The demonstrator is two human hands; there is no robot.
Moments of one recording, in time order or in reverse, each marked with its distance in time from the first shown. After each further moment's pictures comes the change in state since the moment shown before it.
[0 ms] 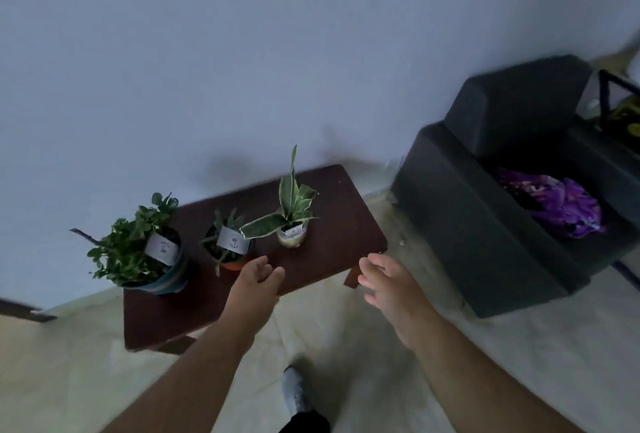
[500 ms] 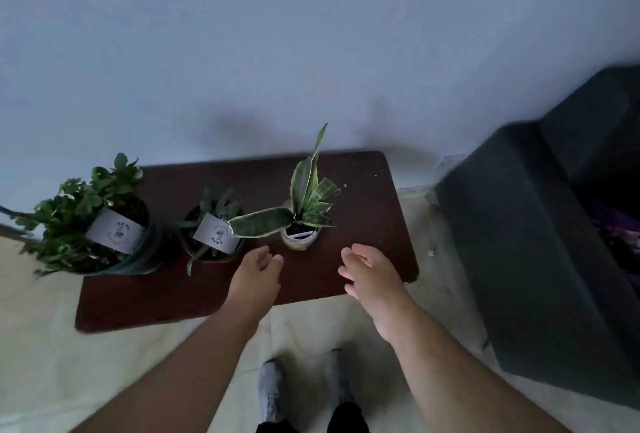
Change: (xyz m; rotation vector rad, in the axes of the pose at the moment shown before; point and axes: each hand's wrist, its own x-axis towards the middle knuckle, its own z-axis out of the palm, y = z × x) left_hand 0.168 -0.035 0.065 -0.104 0.202 -0.211; right_hand 0.217 0.010 0.051 -0.096 -0.211 0.157
